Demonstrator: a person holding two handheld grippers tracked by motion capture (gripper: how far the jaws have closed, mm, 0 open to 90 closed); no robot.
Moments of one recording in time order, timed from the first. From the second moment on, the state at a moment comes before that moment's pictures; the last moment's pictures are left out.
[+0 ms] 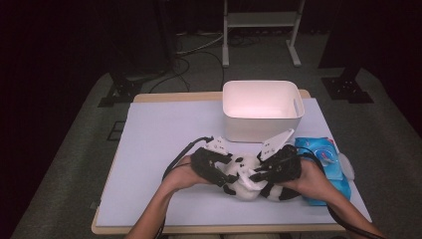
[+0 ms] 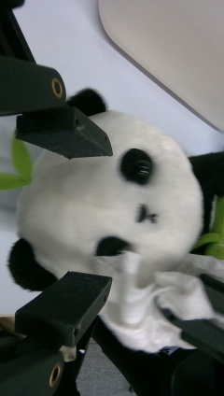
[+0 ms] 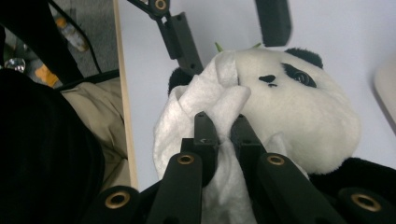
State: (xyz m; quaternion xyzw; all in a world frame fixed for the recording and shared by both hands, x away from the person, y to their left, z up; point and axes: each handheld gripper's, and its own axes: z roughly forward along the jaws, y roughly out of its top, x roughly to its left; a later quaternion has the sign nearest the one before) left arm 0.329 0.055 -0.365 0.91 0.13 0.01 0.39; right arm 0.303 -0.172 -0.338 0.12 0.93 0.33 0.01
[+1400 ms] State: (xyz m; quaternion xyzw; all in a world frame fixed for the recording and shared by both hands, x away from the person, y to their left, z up) left arm 0.318 0.057 -0.381 0.91 0.12 0.00 0.39; right arm 0.334 -0.149 -0.319 0.13 0.93 0.33 0.02
